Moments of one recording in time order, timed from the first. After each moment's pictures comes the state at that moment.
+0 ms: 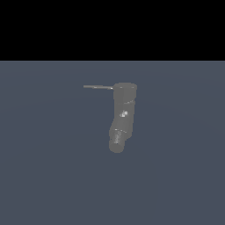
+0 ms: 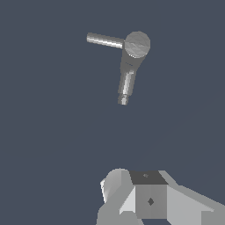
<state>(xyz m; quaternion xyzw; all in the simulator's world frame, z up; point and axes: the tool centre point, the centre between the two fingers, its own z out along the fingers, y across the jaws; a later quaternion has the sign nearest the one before) -0.254 0.009 0.474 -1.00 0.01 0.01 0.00</state>
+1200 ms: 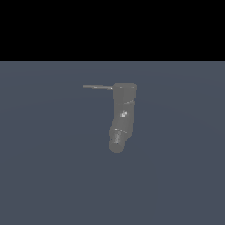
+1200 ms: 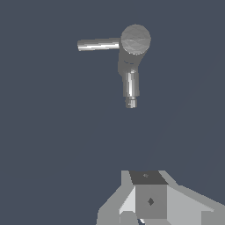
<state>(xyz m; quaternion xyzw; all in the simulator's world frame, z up) -0.226 0.052 0.434 -0.99 0.13 0.01 0.00</state>
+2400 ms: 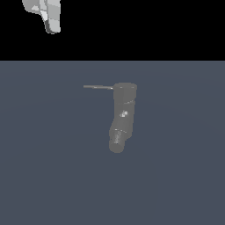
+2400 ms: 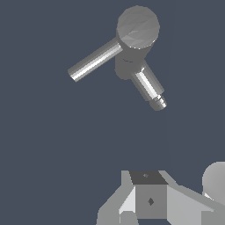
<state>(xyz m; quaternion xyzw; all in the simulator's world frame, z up) -0.136 0.114 0.349 -0.92 0.39 0.01 0.01</state>
